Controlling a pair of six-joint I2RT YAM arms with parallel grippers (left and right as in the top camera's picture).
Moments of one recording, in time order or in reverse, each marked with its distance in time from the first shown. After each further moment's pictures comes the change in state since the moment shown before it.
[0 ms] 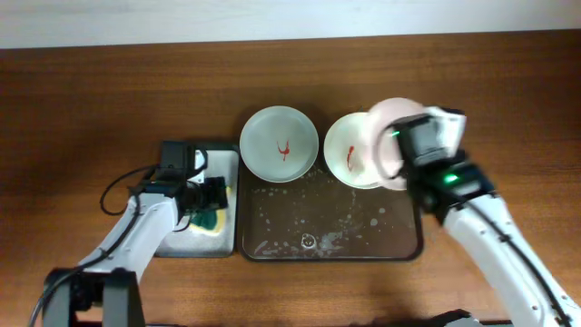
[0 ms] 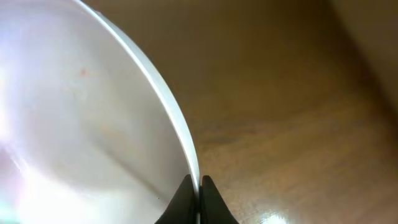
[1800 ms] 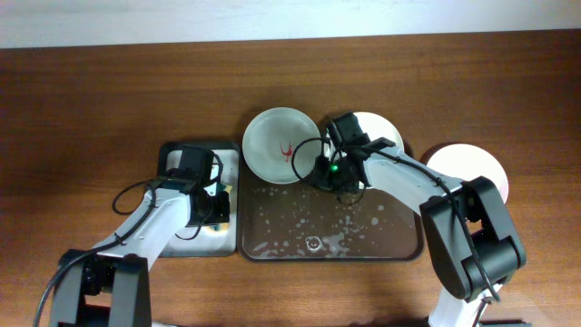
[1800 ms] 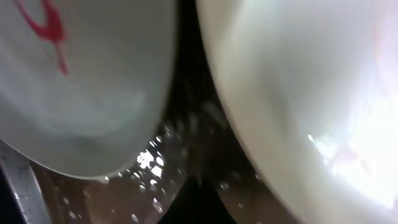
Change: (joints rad) left arm -0.079 0.071 0.007 -0.124 -0.020 -0.016; right arm 0.128 0.607 0.087 0.292 -0.921 0.160
